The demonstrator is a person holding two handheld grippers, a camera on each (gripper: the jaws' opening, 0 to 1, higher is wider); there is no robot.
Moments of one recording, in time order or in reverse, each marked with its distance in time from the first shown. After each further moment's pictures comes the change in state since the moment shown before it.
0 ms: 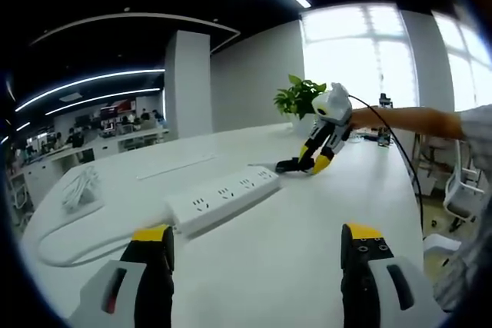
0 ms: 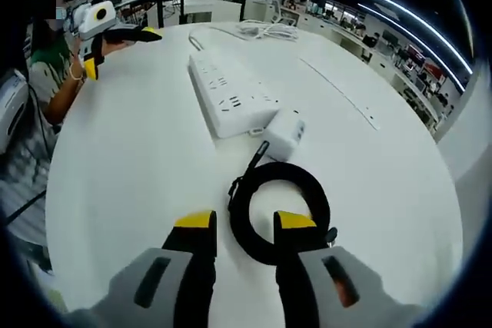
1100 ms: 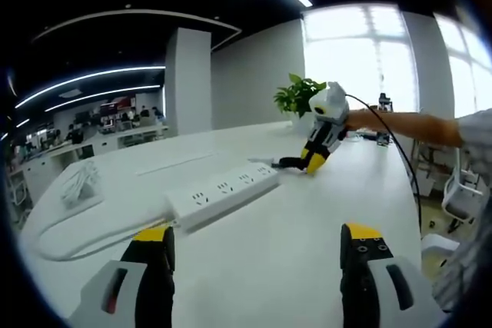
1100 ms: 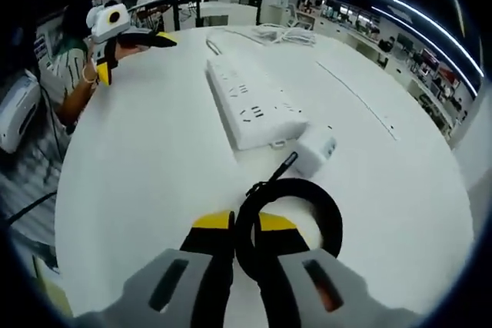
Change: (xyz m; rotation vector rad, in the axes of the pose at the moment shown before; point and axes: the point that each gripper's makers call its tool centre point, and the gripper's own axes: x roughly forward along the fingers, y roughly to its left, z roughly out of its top) left arm -0.006 0.001 -0.007 -0.010 0.012 0.000; right arm 0.008 0.019 0.018 0.039 -0.122 0.112
